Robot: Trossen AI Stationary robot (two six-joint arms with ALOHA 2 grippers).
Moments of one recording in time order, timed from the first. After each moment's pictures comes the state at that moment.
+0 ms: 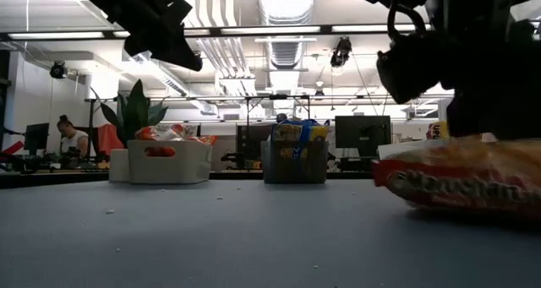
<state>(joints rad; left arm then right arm) -0.08 1.11 0.77 -0.31 -0.72 -0.32 0.33 1.69 1.01 -0.62 -0.42 0.88</state>
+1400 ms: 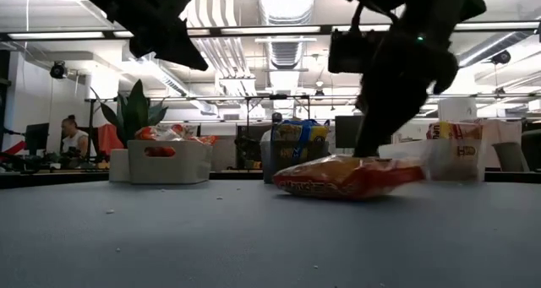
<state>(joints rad) -0.15 1.16 0.77 -0.24 -0.70 -0.33 0.27 1.68 0.97 -0.34 0.13 0.42</state>
